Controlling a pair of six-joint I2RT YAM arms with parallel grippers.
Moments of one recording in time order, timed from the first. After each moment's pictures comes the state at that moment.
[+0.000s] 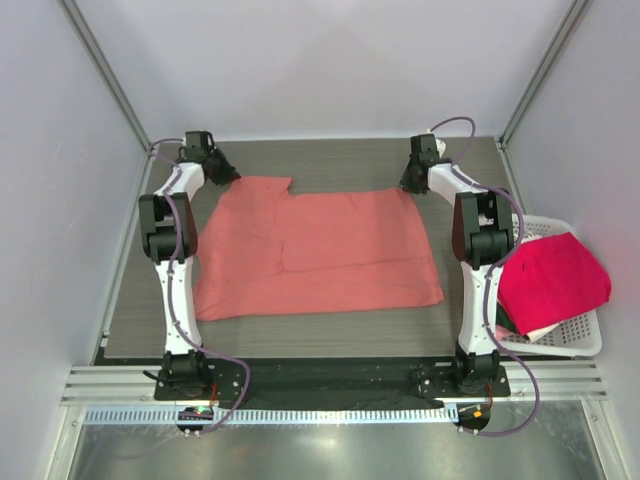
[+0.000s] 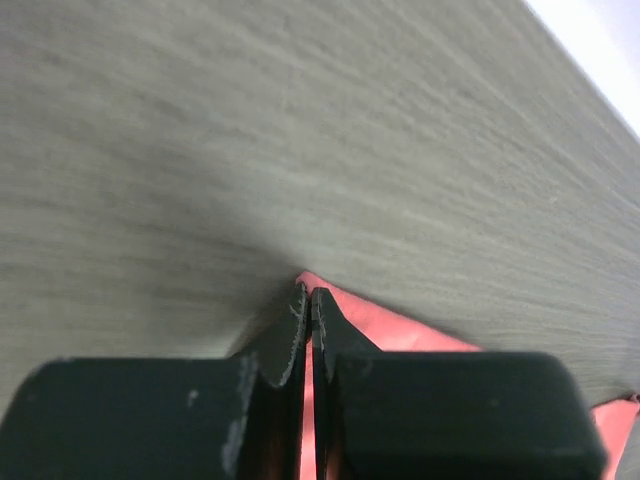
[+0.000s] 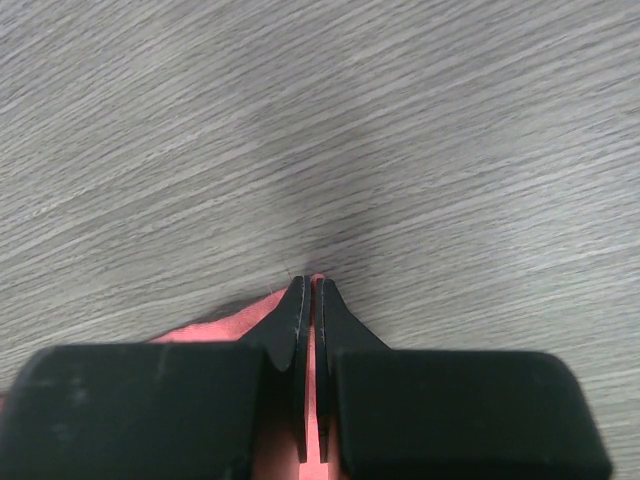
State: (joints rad) left arm 0.05 2.48 2.03 -0.33 0.26 -0.60; right arm 0.13 2.26 1.73 -0.34 0.14 0.49
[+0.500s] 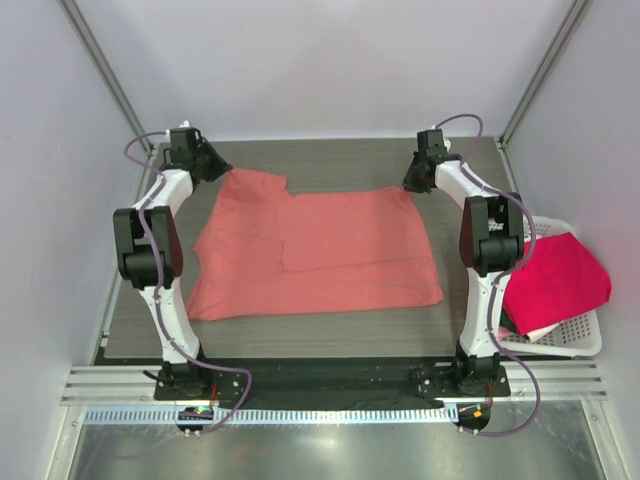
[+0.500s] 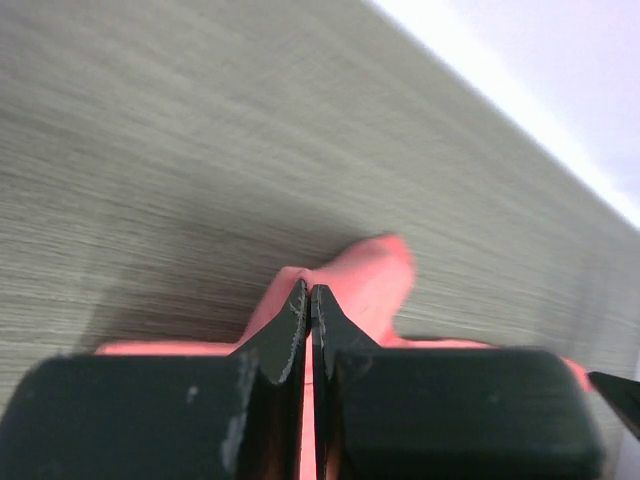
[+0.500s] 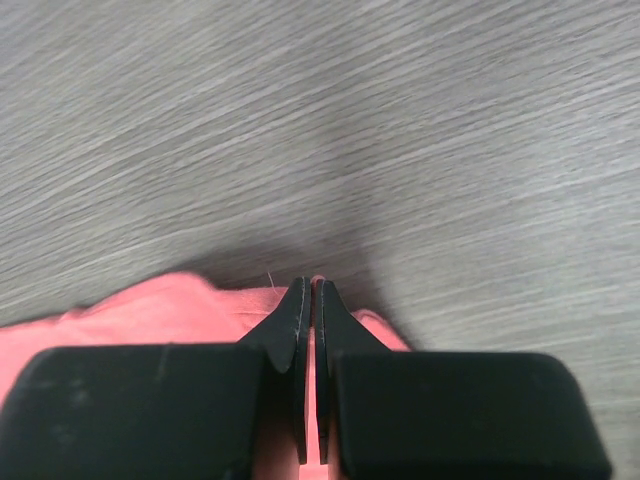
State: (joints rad) left arm 0.05 2.08 1.61 -0.17 0.22 -0.62; right arm 0.12 2.17 1.70 -0.43 0.07 0.50
